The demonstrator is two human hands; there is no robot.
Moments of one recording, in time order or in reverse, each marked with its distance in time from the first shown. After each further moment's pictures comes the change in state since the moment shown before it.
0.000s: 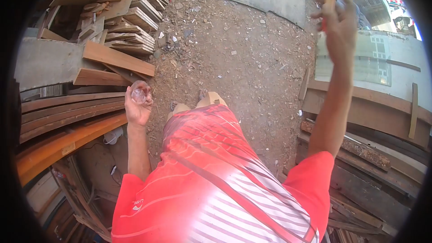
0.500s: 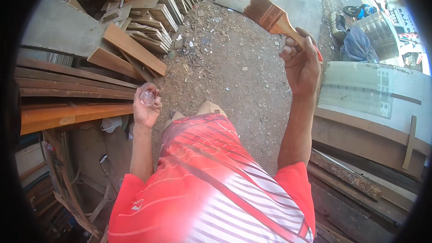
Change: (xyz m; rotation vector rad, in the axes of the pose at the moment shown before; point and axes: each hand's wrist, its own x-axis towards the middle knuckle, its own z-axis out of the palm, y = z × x) left_hand -0.046 -0.009 -0.013 -0.152 -0.005 0.066; right_hand -0.070 0.016 0.085 1.257 -0.260 0.224
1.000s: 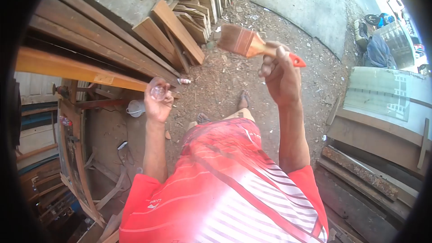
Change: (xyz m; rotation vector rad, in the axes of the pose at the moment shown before) left_hand -0.110 0.133 -0.129 -0.077 0.029 0.204; right_hand -0.126 0.178 0.205 0.091 0.075 0.213
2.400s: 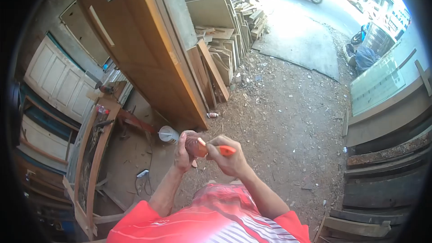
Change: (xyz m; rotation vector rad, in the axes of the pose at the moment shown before) left_hand -0.422 0.052 -0.161 0.788 -0.325 0.196; right_hand -0.496 0.182 0.233 -0.621 -0.186 -0.072
